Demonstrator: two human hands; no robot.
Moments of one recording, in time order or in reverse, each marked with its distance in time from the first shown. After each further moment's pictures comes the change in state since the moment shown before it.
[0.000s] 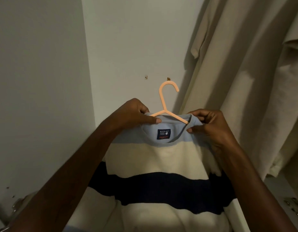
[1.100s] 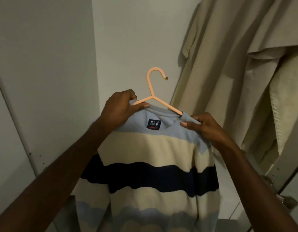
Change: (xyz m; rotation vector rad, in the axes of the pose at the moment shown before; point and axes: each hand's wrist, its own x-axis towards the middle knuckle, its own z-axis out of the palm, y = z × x) left_hand -0.080 0.026 -0.005 0.281 0.499 0.083; right_hand -0.058 -0.032 -0.016 -0.207 -0.188 0.085
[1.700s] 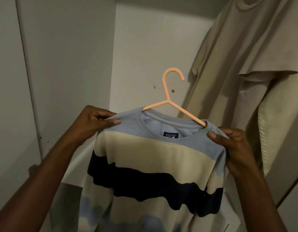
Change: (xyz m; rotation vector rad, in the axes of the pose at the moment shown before) left_hand -0.089 0.007 -0.051 -0.539 -0.002 -0.125; right_hand -0.069 -0.031 -0.065 0.388 0.158 -0.104
